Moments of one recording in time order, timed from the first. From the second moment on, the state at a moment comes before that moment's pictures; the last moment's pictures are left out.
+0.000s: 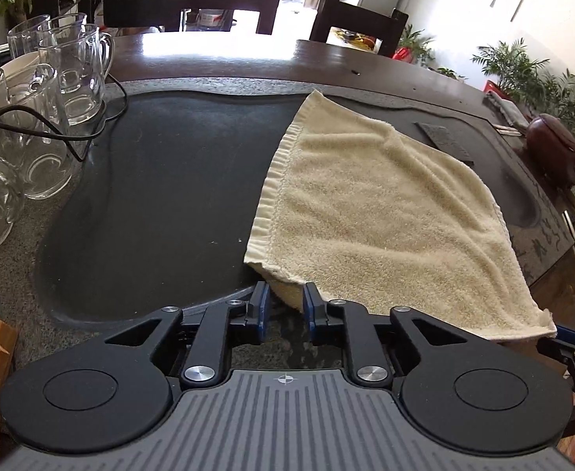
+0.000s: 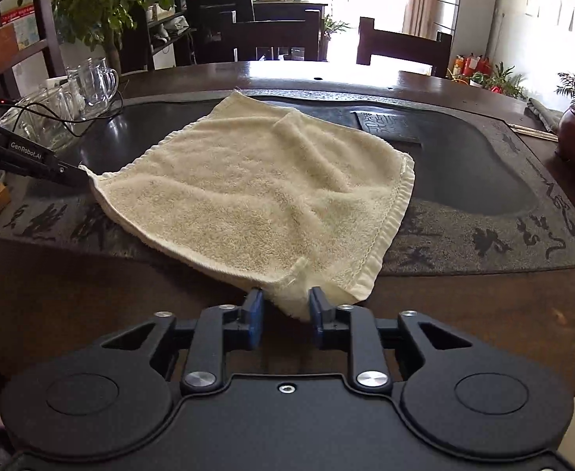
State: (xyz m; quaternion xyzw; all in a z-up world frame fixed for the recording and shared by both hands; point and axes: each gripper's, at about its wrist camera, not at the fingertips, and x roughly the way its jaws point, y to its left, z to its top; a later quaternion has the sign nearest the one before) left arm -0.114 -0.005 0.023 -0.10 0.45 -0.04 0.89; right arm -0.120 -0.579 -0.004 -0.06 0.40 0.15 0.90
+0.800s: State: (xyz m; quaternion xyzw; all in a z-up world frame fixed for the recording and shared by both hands) left arm -0.124 -0.004 0.046 -0.07 0.44 -0.02 0.89; right arm -0.142 -0.581 0.012 0.01 0.37 0.10 0.92
